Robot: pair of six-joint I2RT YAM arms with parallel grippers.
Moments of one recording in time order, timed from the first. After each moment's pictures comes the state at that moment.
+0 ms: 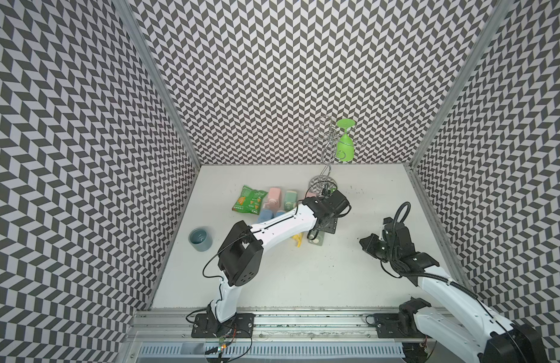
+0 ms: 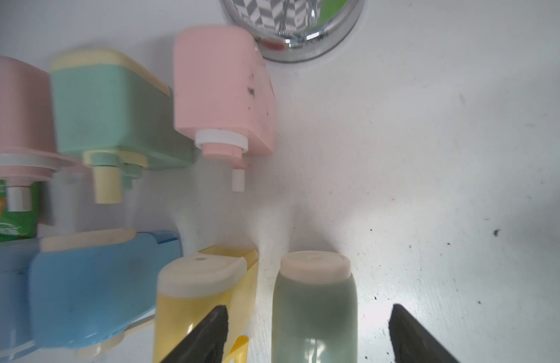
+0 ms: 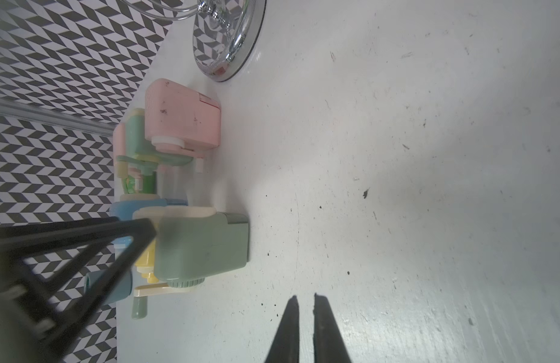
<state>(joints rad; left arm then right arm) -0.94 1.96 1.72 -0.89 -0.37 -0.59 0.30 0.93 0.45 -0.30 -0.18 0.80</state>
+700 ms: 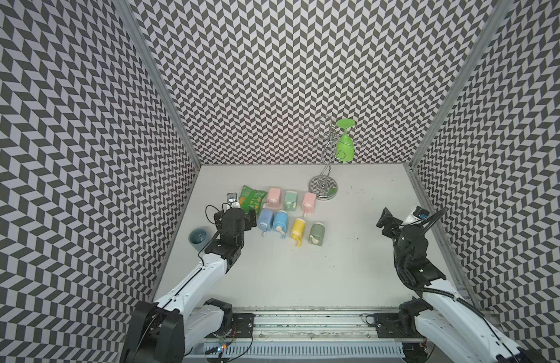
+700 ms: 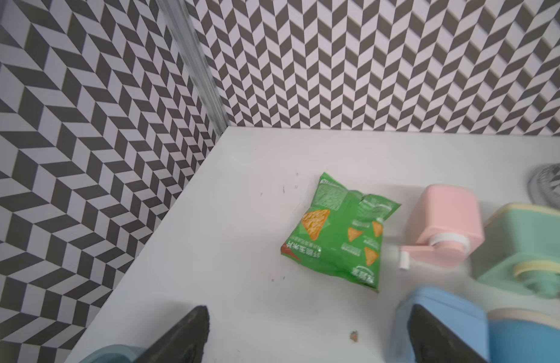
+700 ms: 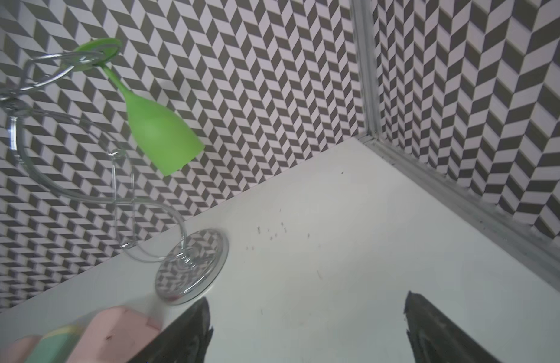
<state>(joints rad) -0.21 1.11 0.51 0.18 -0.40 -0.08 0.23 0.87 0.33 0.30 0.50 0.35</state>
